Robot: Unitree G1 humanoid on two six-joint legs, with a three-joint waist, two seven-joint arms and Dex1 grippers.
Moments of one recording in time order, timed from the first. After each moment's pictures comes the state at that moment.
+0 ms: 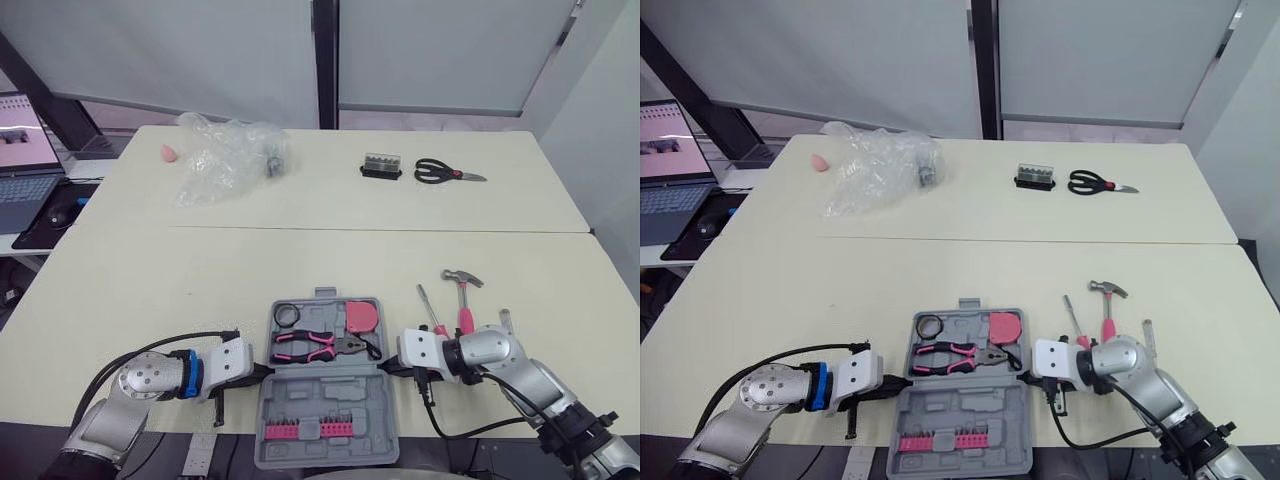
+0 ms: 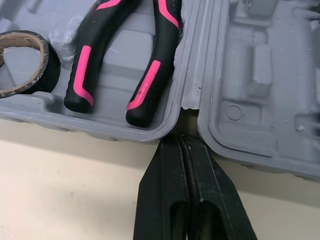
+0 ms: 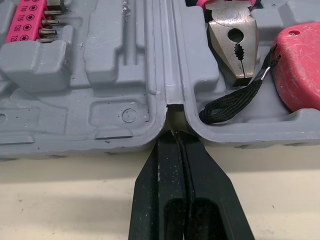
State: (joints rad) left arm 0.06 0.77 -0.14 0.04 -0.06 -0.11 -1.10; right arm -0.18 -0.61 0.42 -0.06 -0.06 0.12 1.11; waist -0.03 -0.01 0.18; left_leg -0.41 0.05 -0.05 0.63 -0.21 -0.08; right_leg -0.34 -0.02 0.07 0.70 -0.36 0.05
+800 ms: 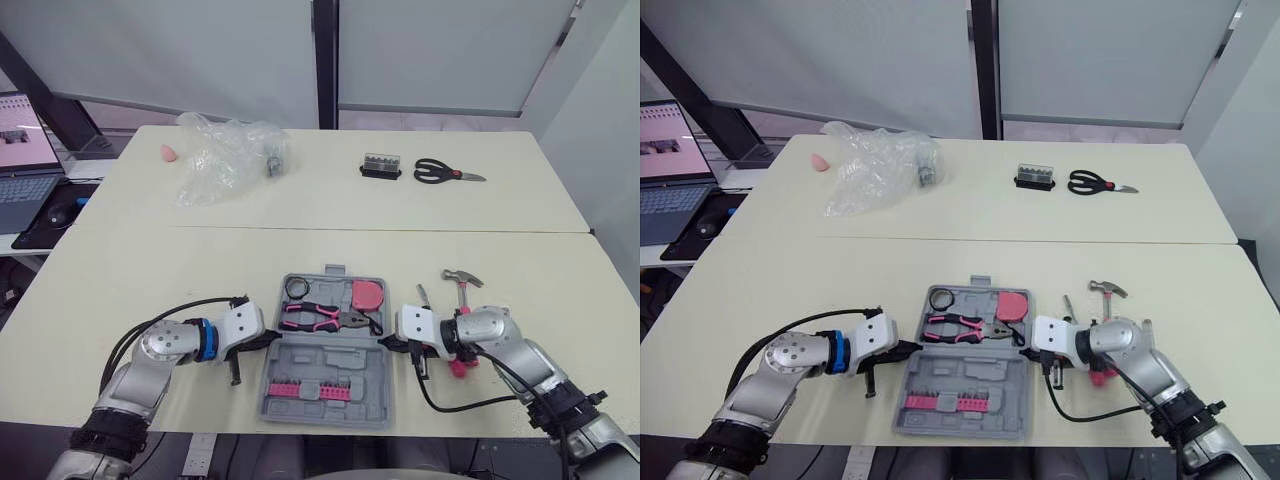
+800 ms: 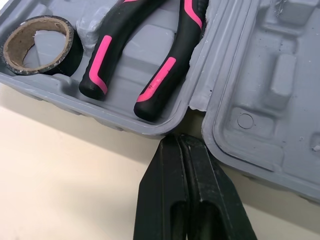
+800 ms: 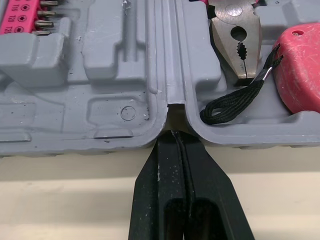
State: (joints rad) left arm -0.16 0.66 -0.15 0.20 0.00 -0.05 -1.08; right arm -0.30 -0.57 0.40 0.04 -0.09 0.18 1.07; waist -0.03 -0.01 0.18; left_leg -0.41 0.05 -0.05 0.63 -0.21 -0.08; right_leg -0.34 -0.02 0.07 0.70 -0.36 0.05
